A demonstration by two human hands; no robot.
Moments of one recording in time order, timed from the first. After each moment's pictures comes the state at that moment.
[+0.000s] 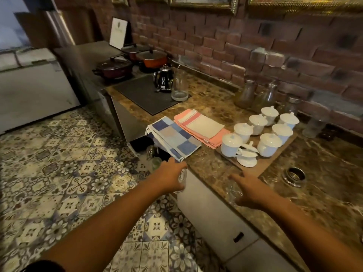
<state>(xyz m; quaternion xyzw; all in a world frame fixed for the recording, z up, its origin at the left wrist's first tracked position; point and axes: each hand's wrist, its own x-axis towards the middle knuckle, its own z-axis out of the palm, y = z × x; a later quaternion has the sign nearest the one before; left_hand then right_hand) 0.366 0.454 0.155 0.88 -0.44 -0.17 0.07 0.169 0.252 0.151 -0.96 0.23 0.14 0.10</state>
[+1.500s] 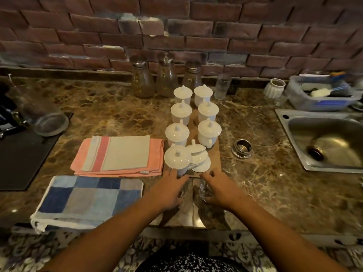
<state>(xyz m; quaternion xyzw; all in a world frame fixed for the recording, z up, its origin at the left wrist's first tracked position) 0.467 0.193 0.066 0.59 -0.79 -0.19 -0.05 0.263 0.169 0.084 -0.83 0.52 0.05 0.19</state>
